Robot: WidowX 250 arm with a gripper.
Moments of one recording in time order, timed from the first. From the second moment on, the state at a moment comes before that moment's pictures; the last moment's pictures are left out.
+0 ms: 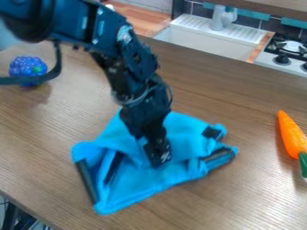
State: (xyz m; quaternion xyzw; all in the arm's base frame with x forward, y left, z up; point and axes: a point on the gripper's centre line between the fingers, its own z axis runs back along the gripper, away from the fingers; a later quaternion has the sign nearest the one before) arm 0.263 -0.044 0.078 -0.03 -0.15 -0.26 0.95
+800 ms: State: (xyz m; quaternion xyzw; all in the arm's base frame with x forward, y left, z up) arm 0.325 -0.036 0.081 -0.02 -0.16 -0.21 0.96
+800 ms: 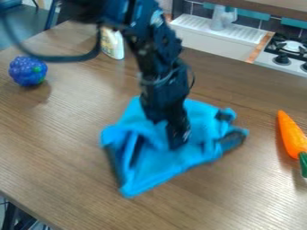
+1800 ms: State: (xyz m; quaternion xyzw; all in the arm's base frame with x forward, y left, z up) arm 0.354 -0.025 0.086 -0.03 -0.15 -0.17 0.97
